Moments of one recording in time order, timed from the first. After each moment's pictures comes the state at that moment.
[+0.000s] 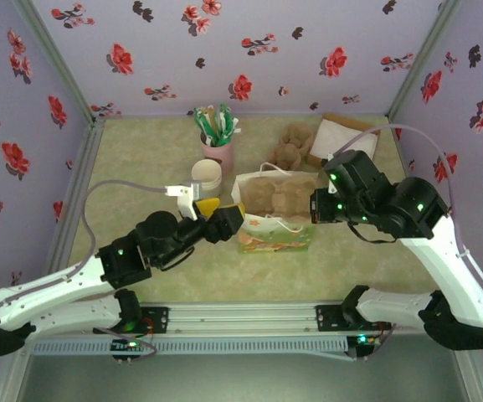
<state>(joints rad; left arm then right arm) -1.18 0.84 0.81 -0.10 -0.35 -0.74 0.81 1.13 1.68 -1.48 0.09 0.66</state>
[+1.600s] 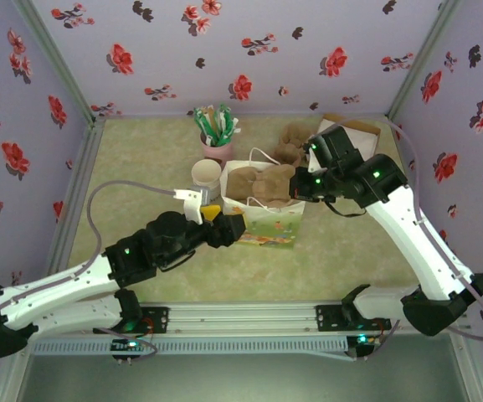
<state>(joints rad) -1.16 0.88 0.76 -0.14 -0.28 -0.71 0.61 1.27 1.59 -1.26 -0.15 0.63</state>
